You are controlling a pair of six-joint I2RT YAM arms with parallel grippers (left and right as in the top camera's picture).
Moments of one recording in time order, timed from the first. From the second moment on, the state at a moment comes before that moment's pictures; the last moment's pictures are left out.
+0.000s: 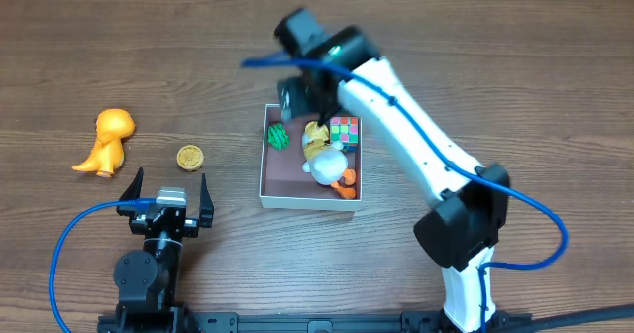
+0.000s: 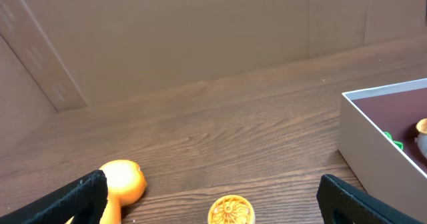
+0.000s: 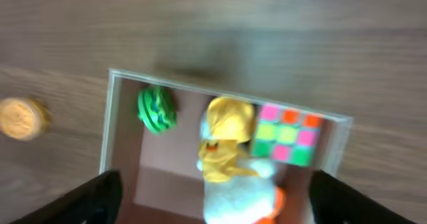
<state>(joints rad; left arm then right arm) 0.02 0.01 0.01 -0.08 0.01 0.21 0.62 2.12 2.21 -1.38 0.06 0.46</state>
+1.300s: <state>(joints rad) 0.02 0.01 0.01 -0.08 0.01 0.21 -0.19 2.09 2.22 -1.64 0.14 0.41</state>
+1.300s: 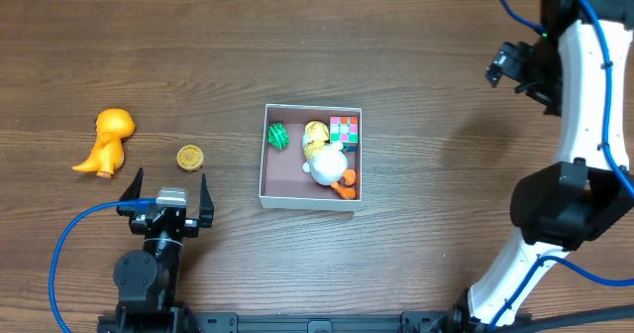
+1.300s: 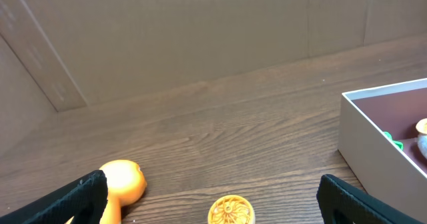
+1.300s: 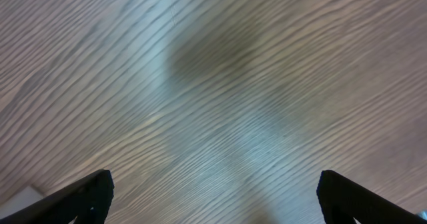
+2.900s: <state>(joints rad) 0.02 0.80 0.93 -0.87 0.14 0.01 -0.34 2.09 2.22 -1.50 0.16 0.38</state>
